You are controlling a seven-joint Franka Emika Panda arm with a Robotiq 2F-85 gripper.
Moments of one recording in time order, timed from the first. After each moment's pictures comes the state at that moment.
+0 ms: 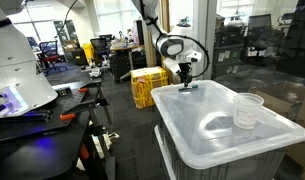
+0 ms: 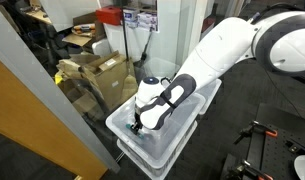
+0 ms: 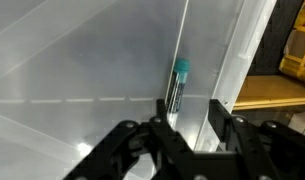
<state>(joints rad) -0.02 1.08 0.25 -1.60 0.08 2.85 -0.07</state>
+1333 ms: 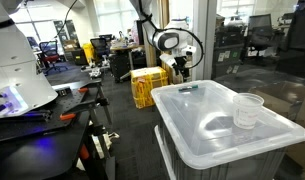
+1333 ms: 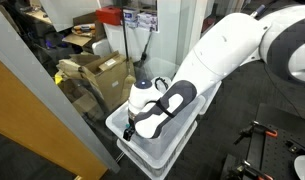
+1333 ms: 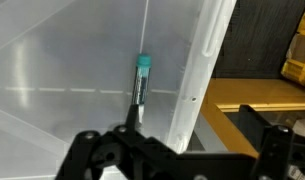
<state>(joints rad) 0.11 1.02 0.17 -1.62 0.08 2.83 0.02</state>
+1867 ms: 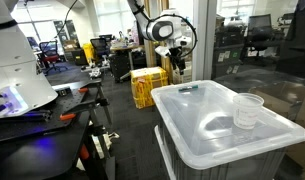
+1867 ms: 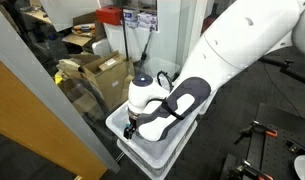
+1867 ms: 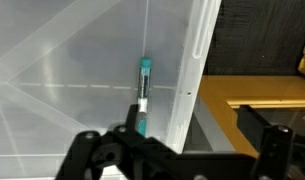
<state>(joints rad) 0.24 0.85 0.05 -1.77 0.08 2.83 0.15</state>
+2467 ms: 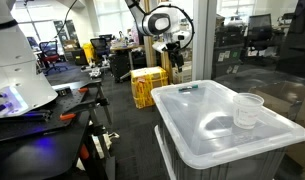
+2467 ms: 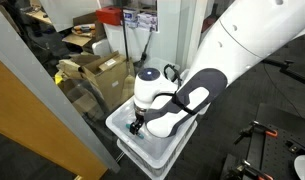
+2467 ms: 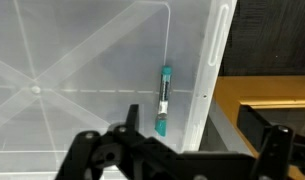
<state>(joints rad) 0.28 0.73 -0.01 -1.90 0.07 2.83 0.19</state>
